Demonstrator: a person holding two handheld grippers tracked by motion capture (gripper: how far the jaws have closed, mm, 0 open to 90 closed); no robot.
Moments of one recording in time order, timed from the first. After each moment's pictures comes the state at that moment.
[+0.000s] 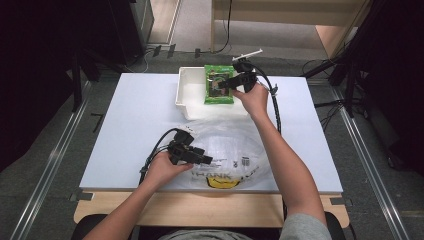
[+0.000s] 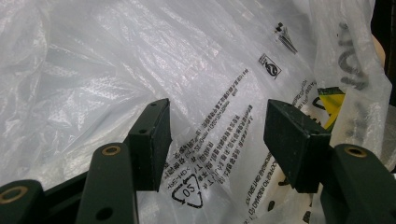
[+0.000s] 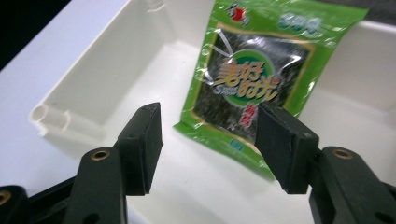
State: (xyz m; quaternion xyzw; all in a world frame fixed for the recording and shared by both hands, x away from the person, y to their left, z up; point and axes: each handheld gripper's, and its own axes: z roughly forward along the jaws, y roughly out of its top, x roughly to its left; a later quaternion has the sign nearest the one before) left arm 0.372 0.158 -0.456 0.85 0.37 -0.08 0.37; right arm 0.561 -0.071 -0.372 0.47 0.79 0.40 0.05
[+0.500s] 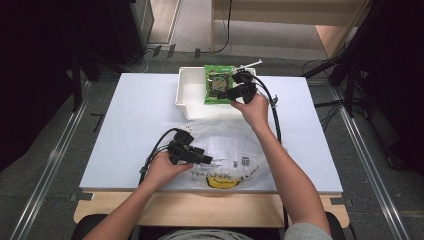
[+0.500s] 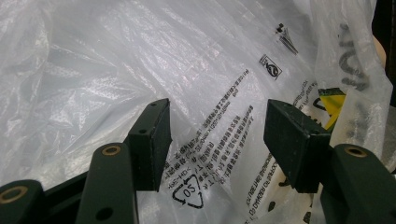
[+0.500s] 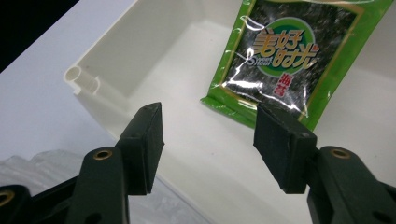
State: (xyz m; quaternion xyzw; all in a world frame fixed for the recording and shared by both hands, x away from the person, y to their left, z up) left arm 0.372 0.158 -0.456 0.85 0.37 -0.08 0.37; right arm 0.527 -0.069 -0.383 0.45 0.80 0.41 0.05
